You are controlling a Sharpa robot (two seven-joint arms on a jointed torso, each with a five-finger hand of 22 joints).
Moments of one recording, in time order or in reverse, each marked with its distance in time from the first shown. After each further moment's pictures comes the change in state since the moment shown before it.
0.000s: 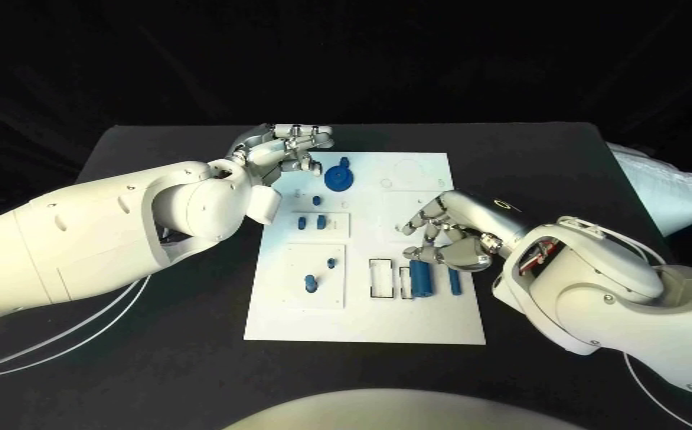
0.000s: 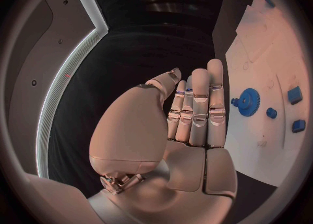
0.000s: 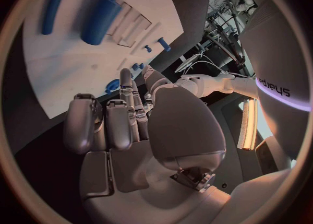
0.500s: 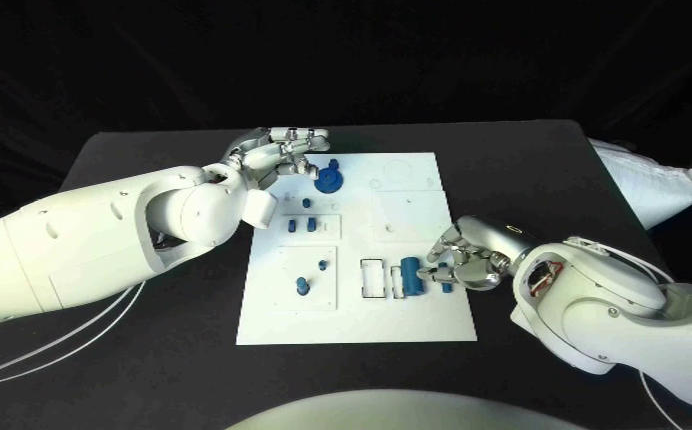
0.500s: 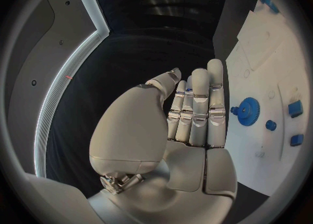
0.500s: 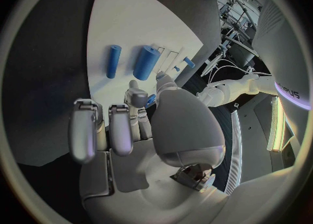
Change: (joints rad) left arm -0.002 0.000 -0.002 0.008 -0.001 0.001 0.000; left_hand 0.000 0.000 0.000 0.000 0.000 0.000 0.000 0.000 0.000 0.000 0.000 0.000 0.000 0.000 0.000 0.000 0.000 0.000 0.000 0.000 0.000 0.000; right arm -0.042 -0.039 -0.024 0.006 0.038 0.060 -0.204; right_hand -0.078 0.053 -0.234 0.148 0.117 -0.008 -0.016 0.052 0.015 -0.016 -0.020 0.693 0.826 0.002 -0.010 0.065 0.040 -0.011 0.012 -0.015 0.065 0.095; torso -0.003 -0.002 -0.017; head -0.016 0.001
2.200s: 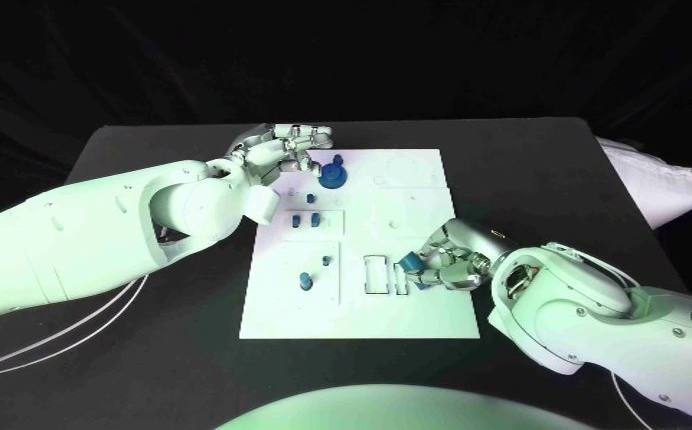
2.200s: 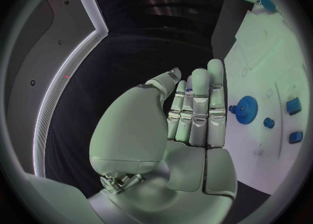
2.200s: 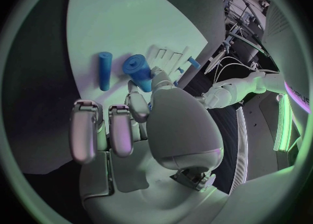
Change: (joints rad) left arm -0.001 -0.007 -0.001 0.000 -0.003 0.003 -0.011; left_hand 0.000 0.000 -0.005 0.000 0.000 0.000 0.000 0.004 0.000 -0.004 -0.004 0.012 0.000 -0.004 -0.004 0.004 -0.002 0.000 -0.004 0.004 0.000 -0.002; right arm -0.031 0.095 -0.002 -0.037 0.051 -0.069 -0.059; right_hand 0.122 0.074 -0.008 -0.035 0.114 0.019 -0.011 0.049 0.028 0.042 -0.010 0.127 0.214 -0.001 -0.014 0.013 -0.001 0.000 0.003 -0.003 0.011 0.019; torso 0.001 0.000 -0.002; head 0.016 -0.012
